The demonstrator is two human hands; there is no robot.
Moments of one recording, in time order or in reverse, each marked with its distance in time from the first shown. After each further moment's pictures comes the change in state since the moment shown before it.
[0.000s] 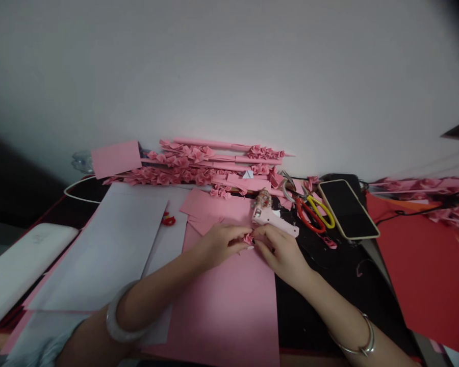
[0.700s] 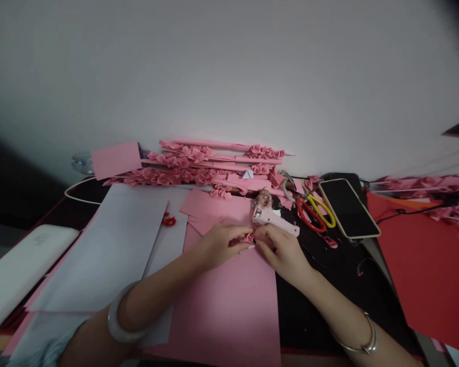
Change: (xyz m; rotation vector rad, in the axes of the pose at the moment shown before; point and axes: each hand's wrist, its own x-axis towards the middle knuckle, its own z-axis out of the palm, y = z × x) left_hand 0.000 0.002 -0.001 0.052 0.010 0.016; right_hand 0.000 0.001 0.000 0.021 0.009 0.005
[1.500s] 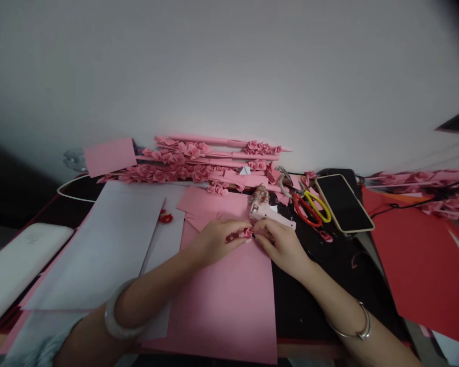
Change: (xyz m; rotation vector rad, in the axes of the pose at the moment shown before) left_hand -0.001 0.001 0.001 -0.014 0.008 -0.004; right_hand 0.003 0.001 -0.006 0.020 -0.016 0.023
